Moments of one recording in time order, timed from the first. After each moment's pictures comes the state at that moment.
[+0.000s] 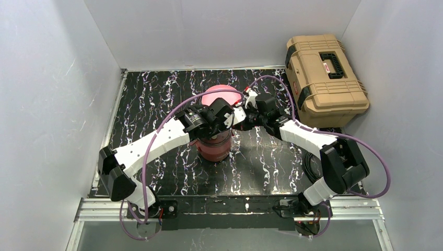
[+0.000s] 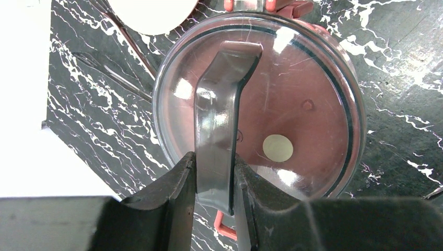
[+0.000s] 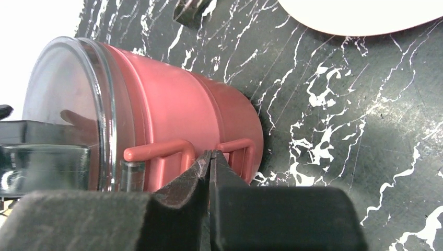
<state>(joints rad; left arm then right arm) -0.95 1.52 1.46 -0.96 -0.37 0.33 0.58 1.52 0.94 0.04 -0.46 0.48</state>
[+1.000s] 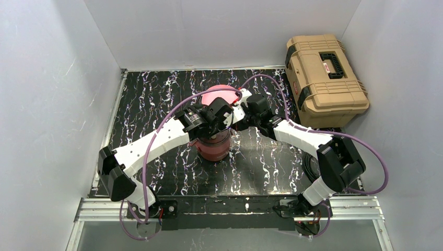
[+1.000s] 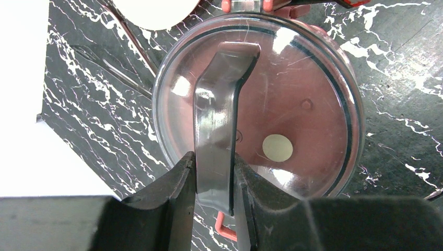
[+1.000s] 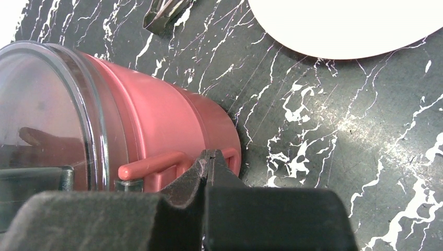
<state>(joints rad) -0.94 1.52 1.46 -0.95 -0.37 0.31 0.68 1.56 0.99 -0.01 -0.27 0.38</state>
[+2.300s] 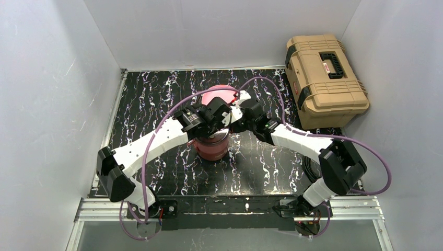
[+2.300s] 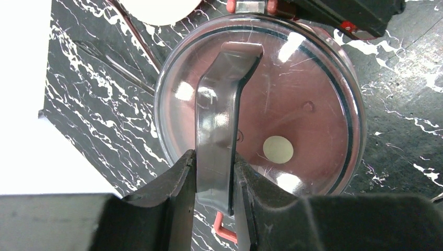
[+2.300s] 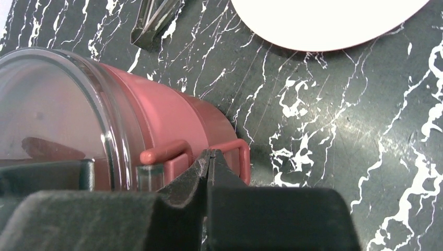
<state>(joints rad) -0.92 1.52 1.44 -0.95 -0.38 0.31 0.77 1.54 0.98 0.00 -0.06 0.44</state>
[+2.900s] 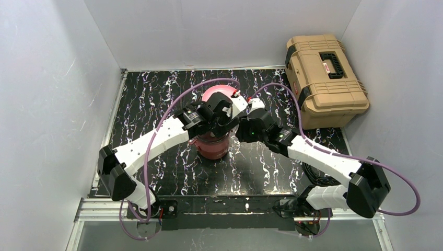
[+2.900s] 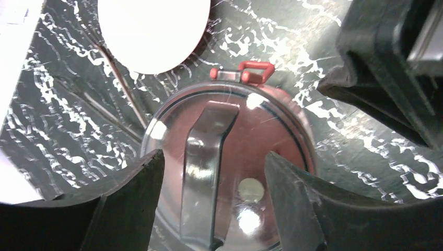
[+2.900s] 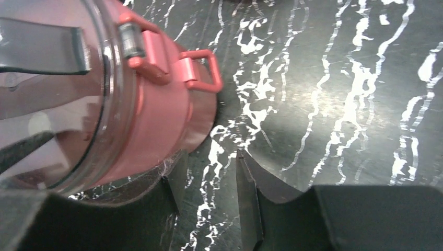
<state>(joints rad) -0.91 1.51 1.45 -0.79 -0.30 0.24 0.84 1.28 0.90 -0.28 0.15 0.53</state>
